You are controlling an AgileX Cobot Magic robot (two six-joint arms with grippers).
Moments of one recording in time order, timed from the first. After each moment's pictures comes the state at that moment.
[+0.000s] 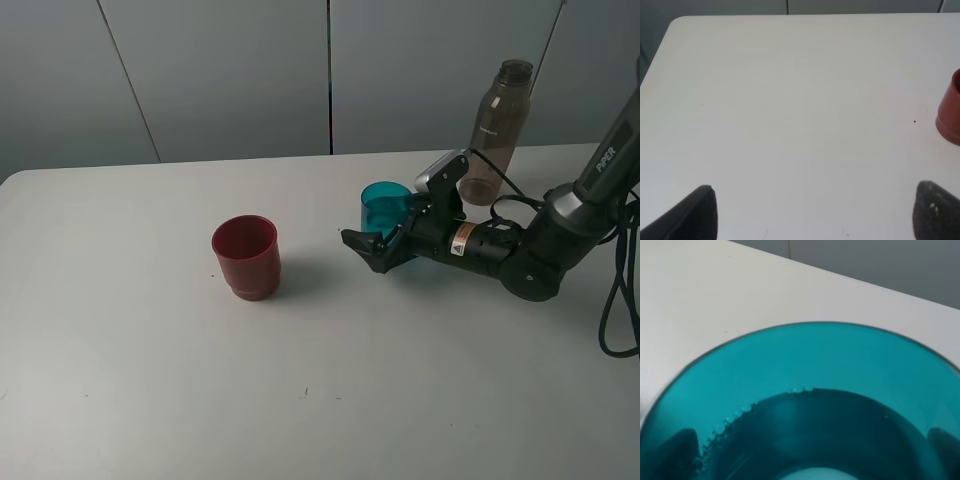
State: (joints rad) left arm 0.03 -0.01 -0.51 -0.02 1.09 -0.01; right arm 0.23 2.34 -0.81 -0.64 -1.17 0.14
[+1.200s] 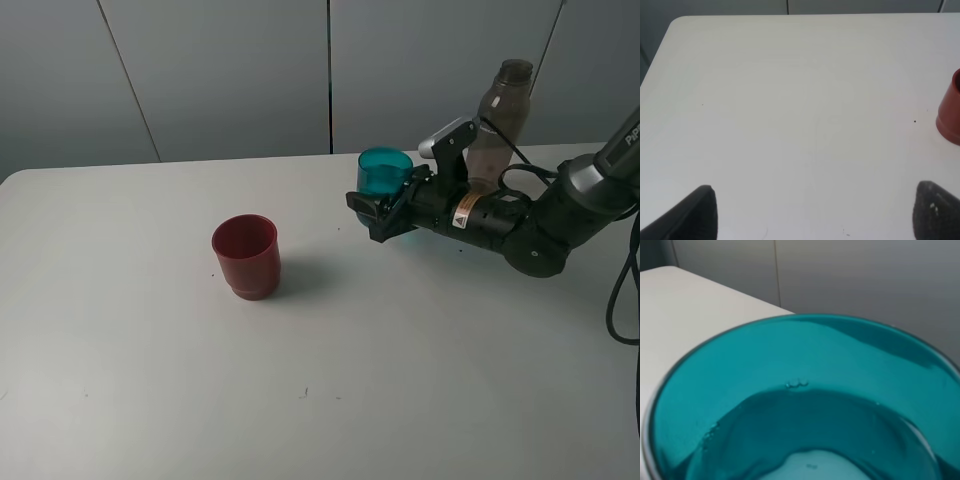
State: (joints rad) left arm 0.03 -0.01 -0.51 -0.02 1.09 -0.01; right arm 0.24 2.21 -0.81 -0.62 -1.12 0.22
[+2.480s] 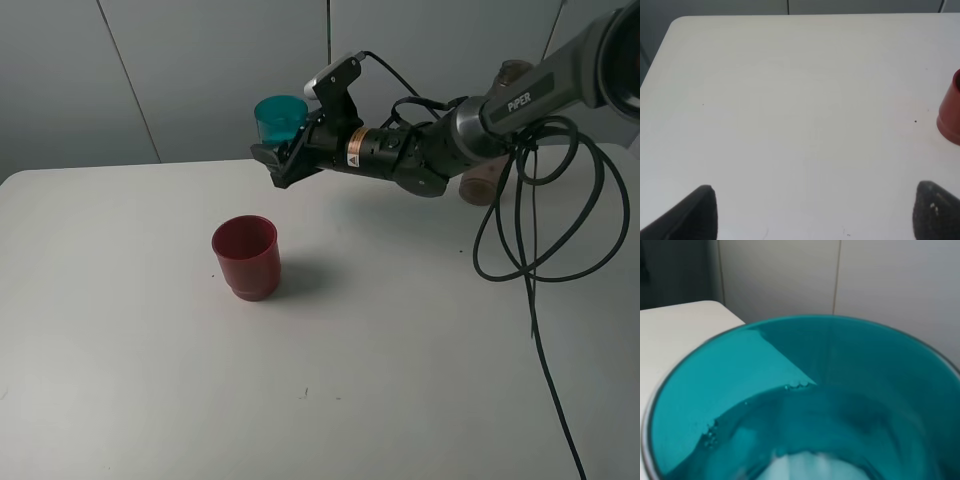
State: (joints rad) left arm 0.03 -0.01 -0.51 -0.01 1.09 -0.02; right arm 0.46 2.31 -1.36 -0.73 -0.77 0.40
